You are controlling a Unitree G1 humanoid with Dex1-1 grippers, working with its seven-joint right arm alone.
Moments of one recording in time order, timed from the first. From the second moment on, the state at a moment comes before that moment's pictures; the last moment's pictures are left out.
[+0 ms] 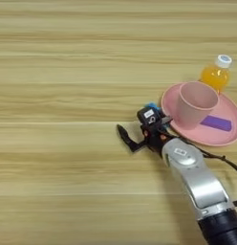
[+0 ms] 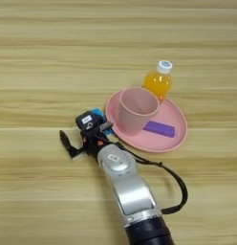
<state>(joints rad) -0.06 -0.15 0.16 -0.04 -0.05 0.36 0.28</state>
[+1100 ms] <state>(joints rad) -0.13 -0.08 0.07 -0.02 0.06 0.53 0.25</state>
